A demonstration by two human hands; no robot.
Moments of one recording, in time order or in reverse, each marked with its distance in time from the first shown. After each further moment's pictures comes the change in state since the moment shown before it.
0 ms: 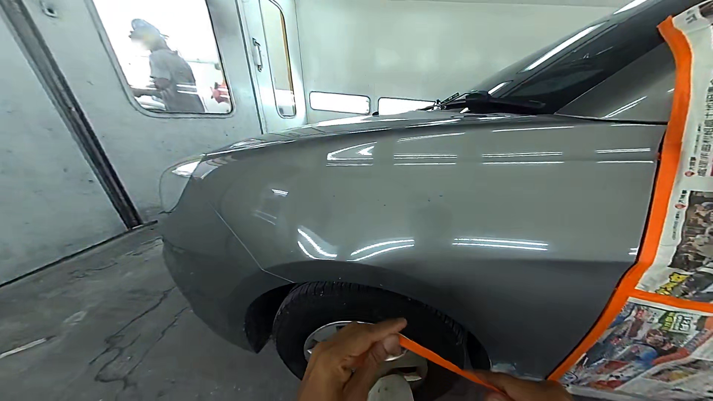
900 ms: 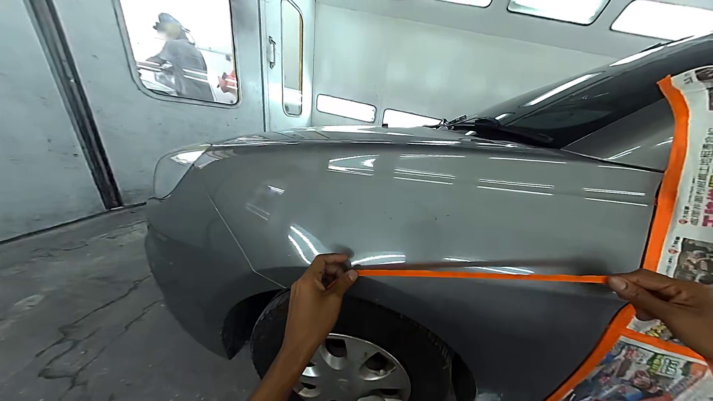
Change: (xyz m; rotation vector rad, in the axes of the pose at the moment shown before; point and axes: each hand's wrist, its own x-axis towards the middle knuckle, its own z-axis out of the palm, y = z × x) left_hand 0.073 -0.087 -0.017 0.161 0.451 -0.265; right_hand 0.028 0.058 -0.224 -0.287 0.444 0.197
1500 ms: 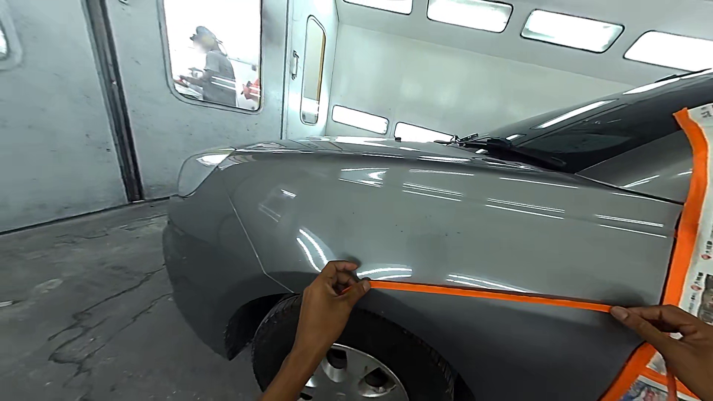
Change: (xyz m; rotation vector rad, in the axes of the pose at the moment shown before) left_hand 0.005 -0.002 0.004 -0.080 -0.005 -0.092; right_hand 0.003 0.017 0.021 -0.120 0.199 -0.005
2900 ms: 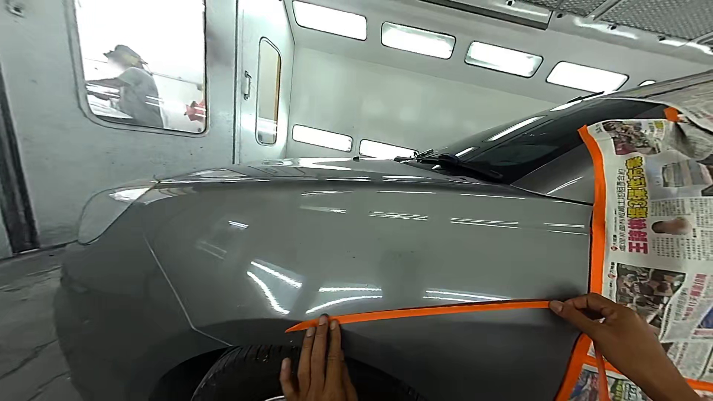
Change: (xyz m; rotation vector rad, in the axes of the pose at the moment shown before) left_hand -0.071 -0.036 0.092 0.777 0.436 0.545; right_hand 0.003 -0.002 0.002 -0.059 0.103 0.061
